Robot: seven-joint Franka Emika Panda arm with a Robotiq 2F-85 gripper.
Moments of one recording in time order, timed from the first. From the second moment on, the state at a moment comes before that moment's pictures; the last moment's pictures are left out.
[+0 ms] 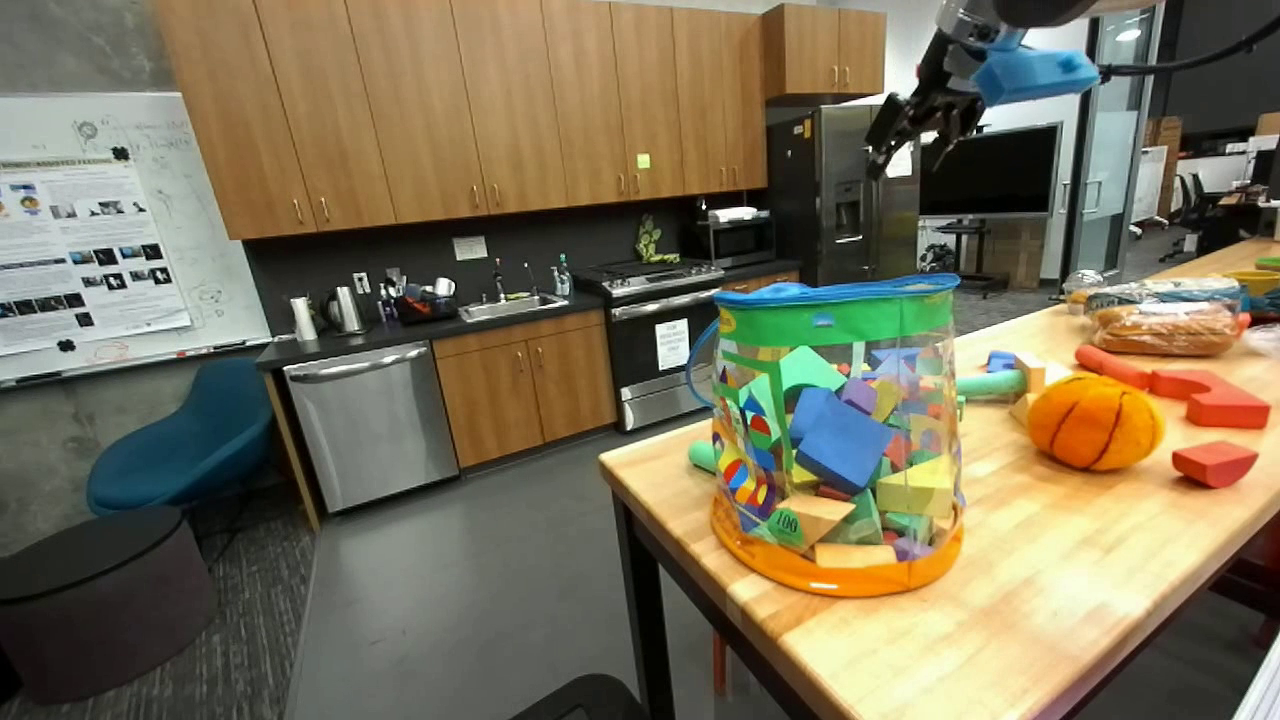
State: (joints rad) arm -0.15 -0.69 -0.03 -2.38 -0.14 2.36 0.07
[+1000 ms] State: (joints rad) arm -0.40 -0.53 -0.15 -2.40 -0.14 2.55 0.22
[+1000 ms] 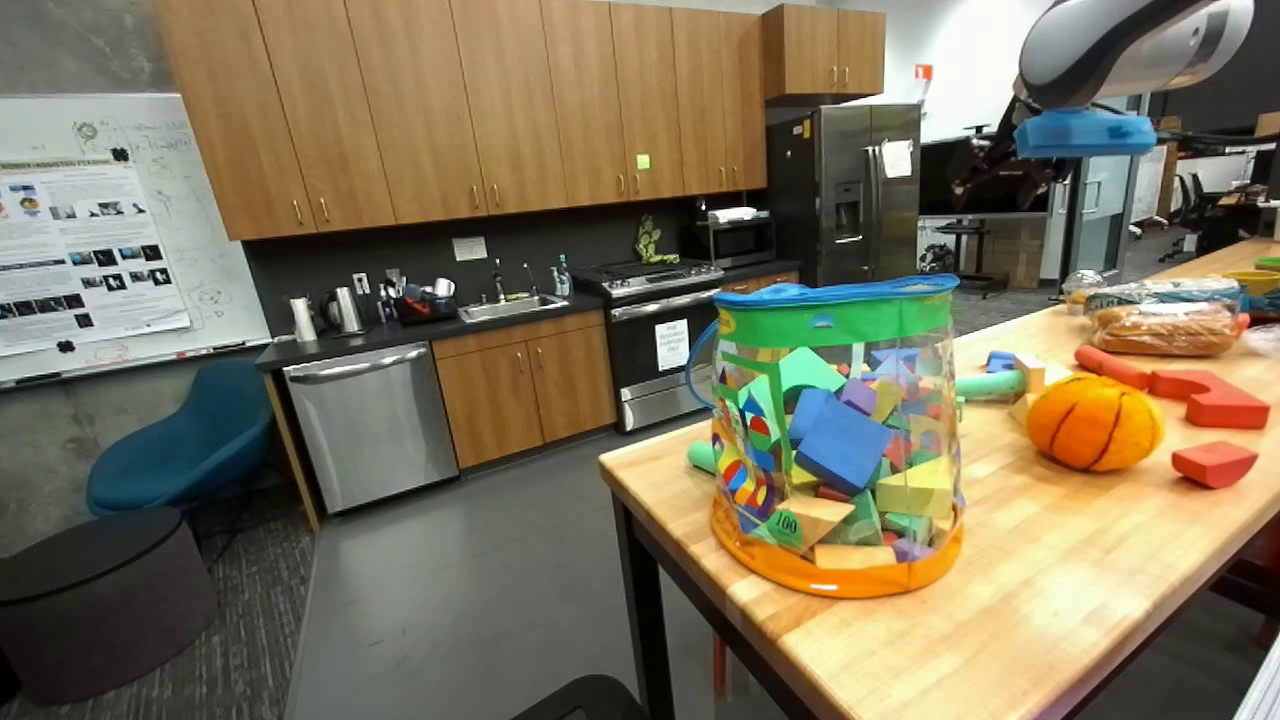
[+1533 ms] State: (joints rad) arm -0.41 -0.43 -0.15 -2.40 -0.16 2.61 0.23
